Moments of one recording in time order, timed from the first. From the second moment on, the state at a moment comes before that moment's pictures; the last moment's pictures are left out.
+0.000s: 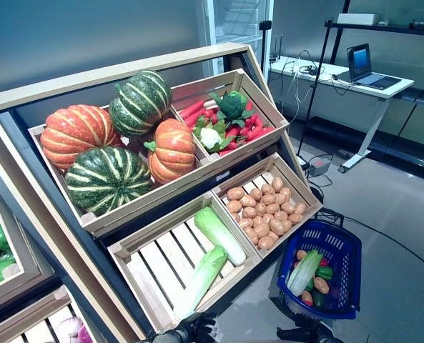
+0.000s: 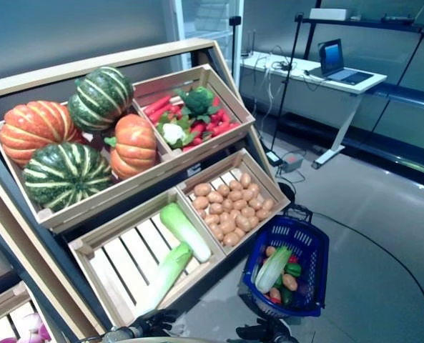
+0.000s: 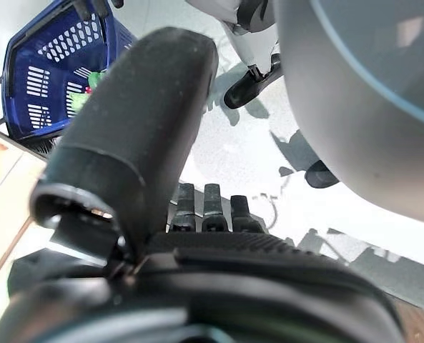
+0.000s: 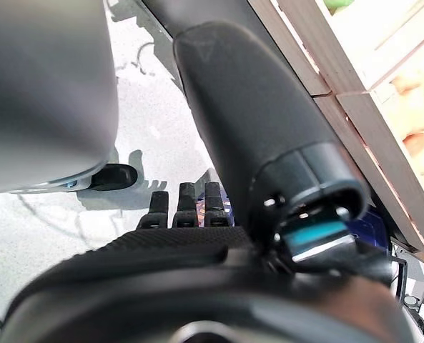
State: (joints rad) left arm -0.04 0.17 -0.54 1.25 -0.11 -0.19 -0.15; right arm -0.02 -0.21 0.25 1.30 0.40 -0.11 0.04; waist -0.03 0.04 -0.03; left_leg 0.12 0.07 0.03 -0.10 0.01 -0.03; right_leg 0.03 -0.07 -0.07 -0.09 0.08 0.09
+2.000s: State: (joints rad) left arm -0.38 0.27 -0.54 0.94 0.18 -0.25 0.61; right arm -0.16 -0.23 0.29 1.23 0.45 -0.14 0.04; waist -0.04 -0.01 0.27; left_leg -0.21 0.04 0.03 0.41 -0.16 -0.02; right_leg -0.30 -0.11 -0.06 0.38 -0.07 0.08
